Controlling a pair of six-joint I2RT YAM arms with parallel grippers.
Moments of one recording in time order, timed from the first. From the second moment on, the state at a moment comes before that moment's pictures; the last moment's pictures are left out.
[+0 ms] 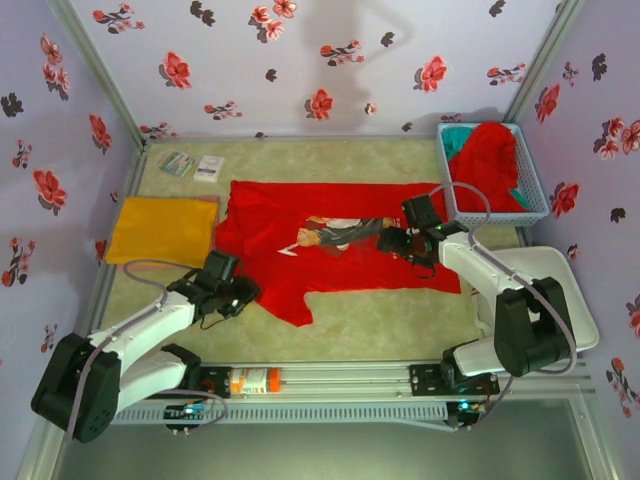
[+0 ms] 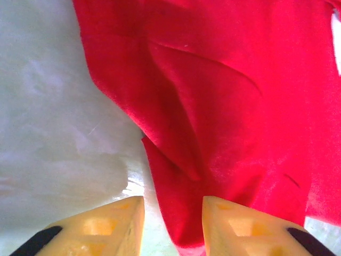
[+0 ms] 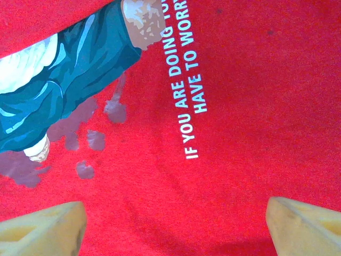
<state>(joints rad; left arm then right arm) -0.52 1.08 0.42 -0.39 0.14 -1.15 0.35 1.40 0.87 -0.58 -0.03 0.63</state>
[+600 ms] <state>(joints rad) -0.55 1.21 0.46 -0.37 0.13 -1.14 0.31 1.44 0.87 -0.58 -0.03 0.63</state>
